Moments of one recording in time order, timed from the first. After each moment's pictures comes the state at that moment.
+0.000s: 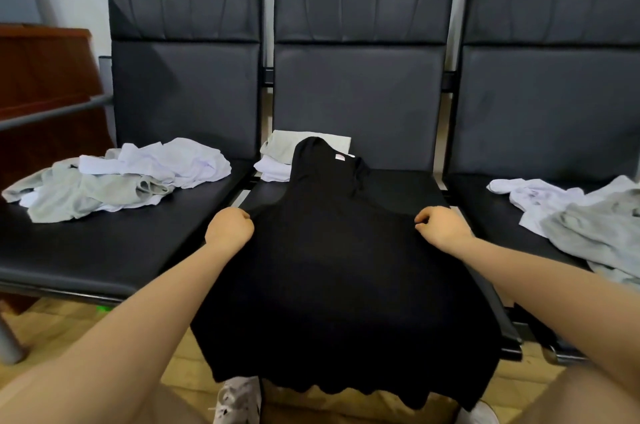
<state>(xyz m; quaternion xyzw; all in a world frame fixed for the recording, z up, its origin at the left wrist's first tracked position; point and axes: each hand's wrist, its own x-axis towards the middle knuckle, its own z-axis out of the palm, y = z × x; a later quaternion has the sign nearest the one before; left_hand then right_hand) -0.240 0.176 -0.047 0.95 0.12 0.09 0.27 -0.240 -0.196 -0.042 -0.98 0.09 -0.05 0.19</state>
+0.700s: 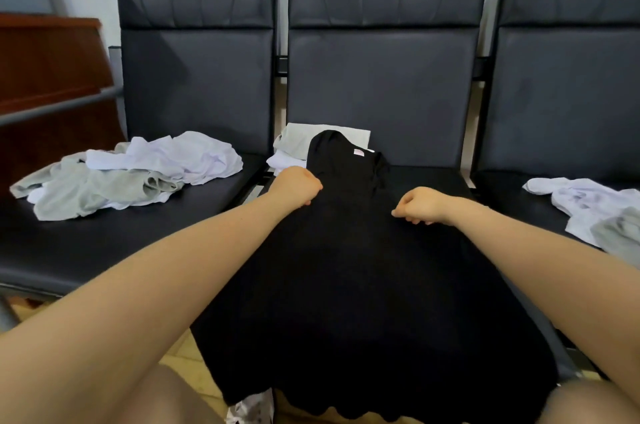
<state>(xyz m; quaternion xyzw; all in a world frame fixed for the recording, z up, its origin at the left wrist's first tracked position) -0.202 0.101 0.019 0.91 0.04 -0.02 0.42 -0.182 -0.141 -0.013 -0.97 0.00 0.11 0.23</state>
